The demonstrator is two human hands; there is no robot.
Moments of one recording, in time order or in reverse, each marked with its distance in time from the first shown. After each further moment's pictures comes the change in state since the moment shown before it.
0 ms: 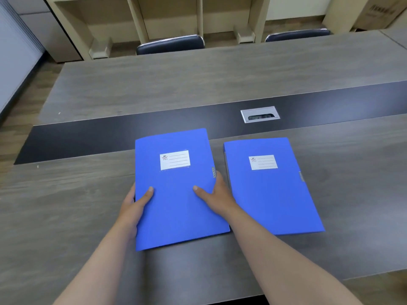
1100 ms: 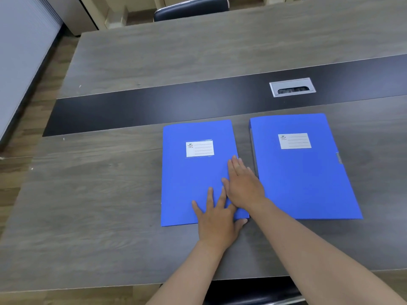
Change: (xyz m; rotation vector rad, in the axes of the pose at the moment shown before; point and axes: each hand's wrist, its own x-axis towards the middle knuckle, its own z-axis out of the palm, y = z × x) left_hand -0.067 -0.092 0.117 1.580 -0.203 0.350; right_hand 0.003 0.033 0.014 -1.007 -0.080 -0.204
